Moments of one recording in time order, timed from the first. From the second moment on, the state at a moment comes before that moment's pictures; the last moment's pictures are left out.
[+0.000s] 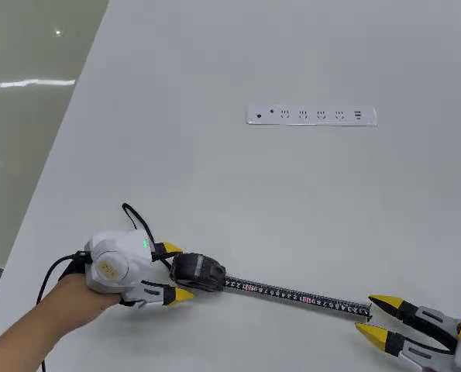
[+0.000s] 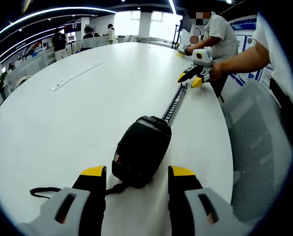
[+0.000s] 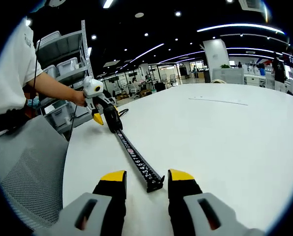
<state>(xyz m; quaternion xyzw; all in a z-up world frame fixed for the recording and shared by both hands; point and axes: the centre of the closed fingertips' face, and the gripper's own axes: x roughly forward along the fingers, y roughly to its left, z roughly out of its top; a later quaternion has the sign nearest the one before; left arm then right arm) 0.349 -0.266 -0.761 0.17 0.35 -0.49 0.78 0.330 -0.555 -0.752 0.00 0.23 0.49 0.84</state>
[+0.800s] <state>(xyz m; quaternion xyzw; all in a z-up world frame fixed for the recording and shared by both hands) 0.332 -0.252 -0.728 0.10 0.33 -0.41 0.85 0.321 -0.549 -0.723 0.01 0.23 0.42 0.88</state>
